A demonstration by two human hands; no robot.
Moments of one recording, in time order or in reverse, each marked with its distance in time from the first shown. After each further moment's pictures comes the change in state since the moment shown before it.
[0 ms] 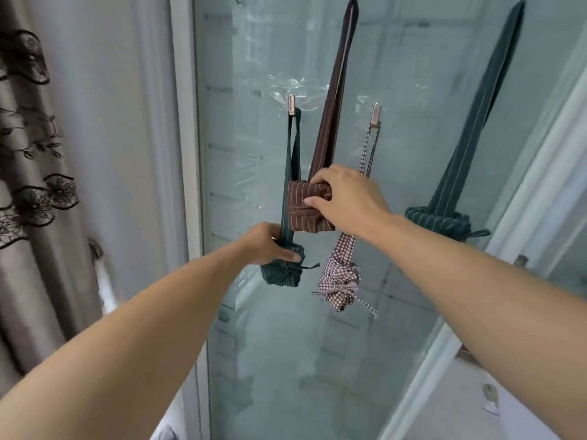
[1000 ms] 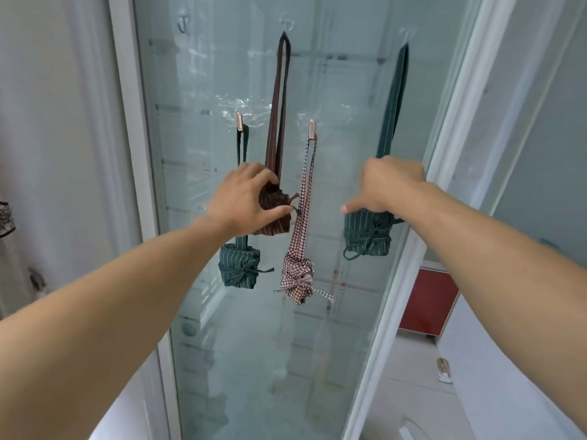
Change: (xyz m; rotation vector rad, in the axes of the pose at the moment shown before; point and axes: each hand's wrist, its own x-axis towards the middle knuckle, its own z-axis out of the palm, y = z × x) left_hand -0.021 0.077 -0.038 0.444 0.566 0.714; right_hand -0.043 0.038 -0.124 -0.568 -0.357 0.549
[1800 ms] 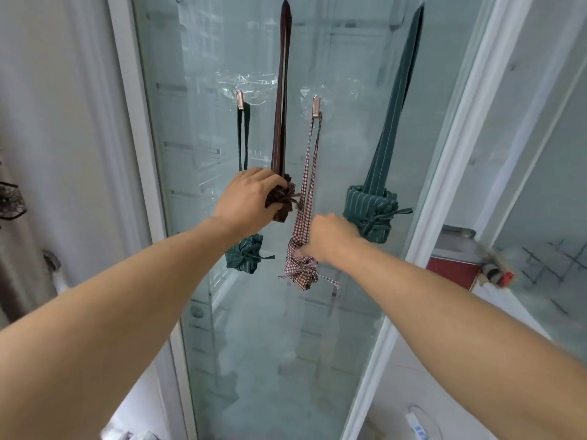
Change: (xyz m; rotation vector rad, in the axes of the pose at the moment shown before) left_hand -0.018 0.011 0.023 0.039 -0.018 0.016; right_hand -0.022 -0.083 0.105 0.377 -0.158 -0.278
